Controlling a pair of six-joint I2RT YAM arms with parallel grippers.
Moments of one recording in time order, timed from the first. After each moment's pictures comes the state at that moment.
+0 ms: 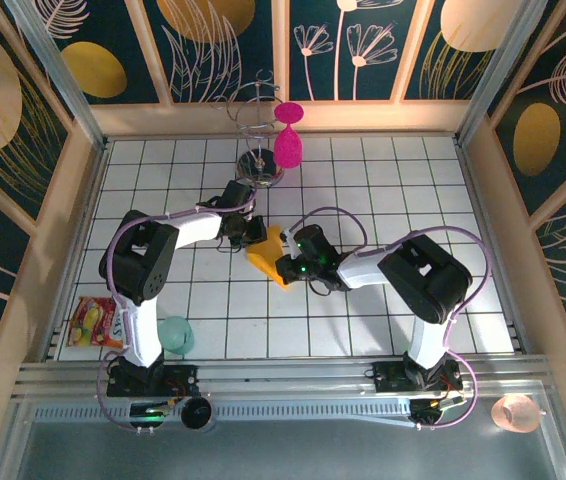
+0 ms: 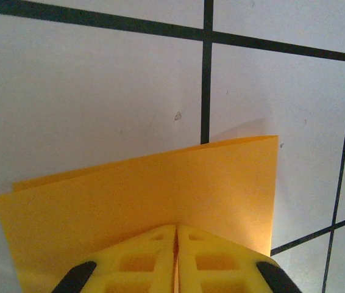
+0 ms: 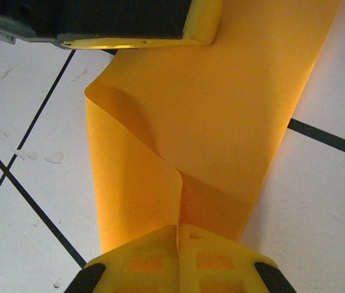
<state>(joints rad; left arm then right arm) -0.47 1.98 1.18 -0.28 0.30 -0.65 0.79 1.82 0.76 0.31 -0.21 0.39</state>
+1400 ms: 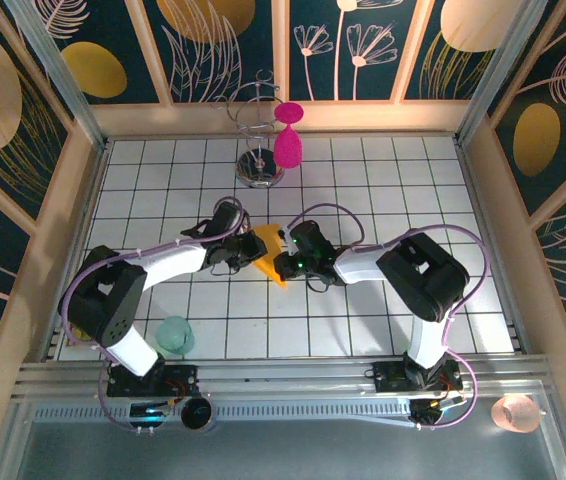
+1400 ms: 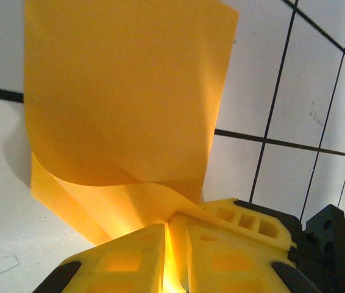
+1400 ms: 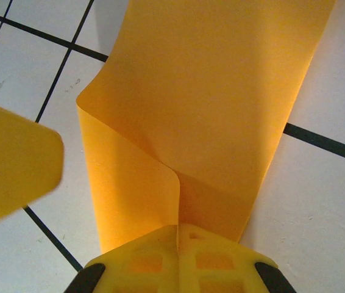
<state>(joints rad) -0.57 1.64 0.86 -0.16 0.27 -0.99 0.78 1.84 0.82 0.22 -0.23 0.45</state>
